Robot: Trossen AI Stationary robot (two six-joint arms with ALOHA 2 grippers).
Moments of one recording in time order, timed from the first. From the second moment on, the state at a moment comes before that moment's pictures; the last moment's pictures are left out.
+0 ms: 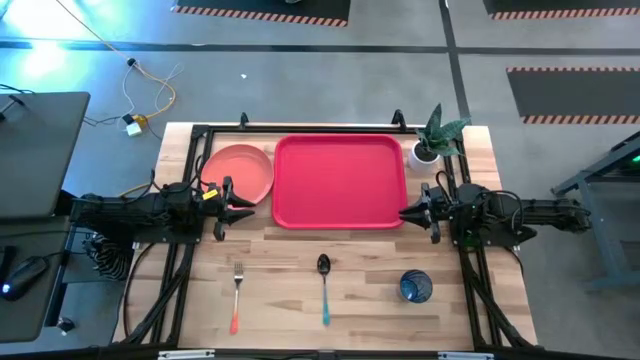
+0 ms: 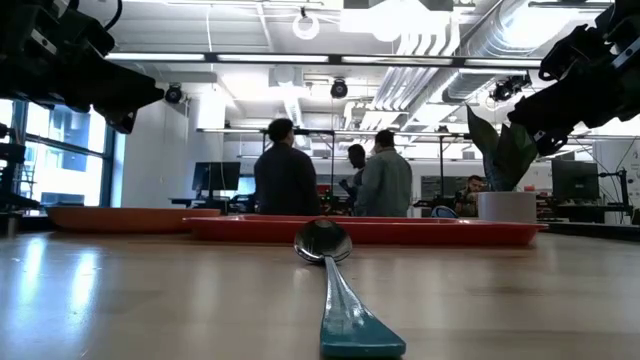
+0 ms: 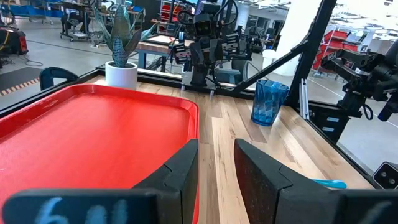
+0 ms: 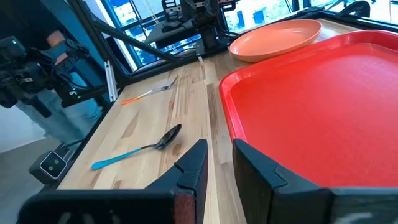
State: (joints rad) left arm 0.02 0.07 0.01 0.01 0.01 -0.15; right arm -0.05 0.13 0.06 -0.12 -0.12 0.31
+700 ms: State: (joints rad) left arm 0.02 0.07 0.01 0.01 0.01 -0.15; right arm -0.05 0.13 0.06 -0.12 -0.12 0.31
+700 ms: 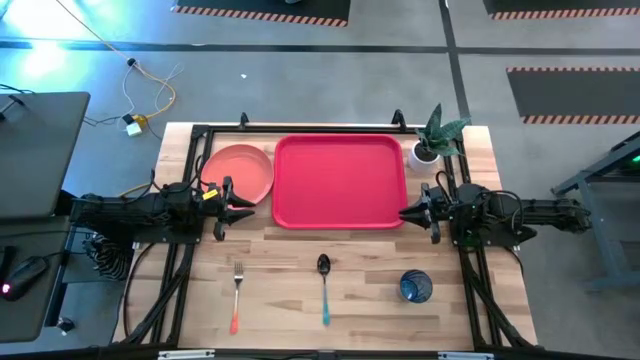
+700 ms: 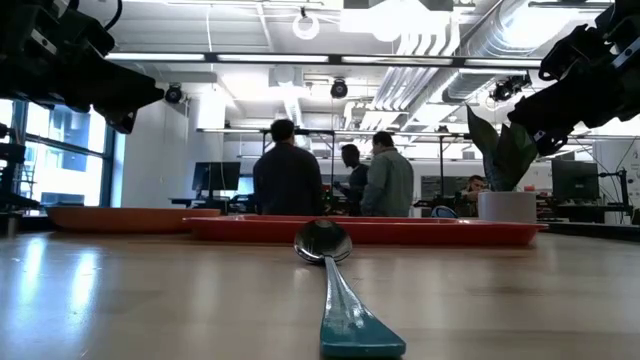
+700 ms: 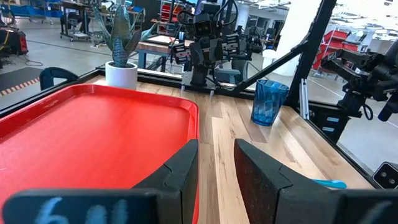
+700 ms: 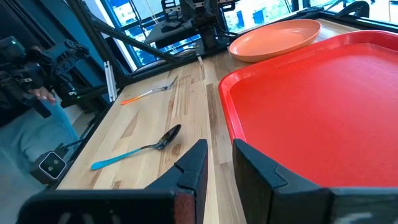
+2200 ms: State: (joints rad) left arm 0.02 0.07 0.01 0.06 0.00 -0.72; right arm -0.05 0.13 0.06 -0.11 -0.07 0.24
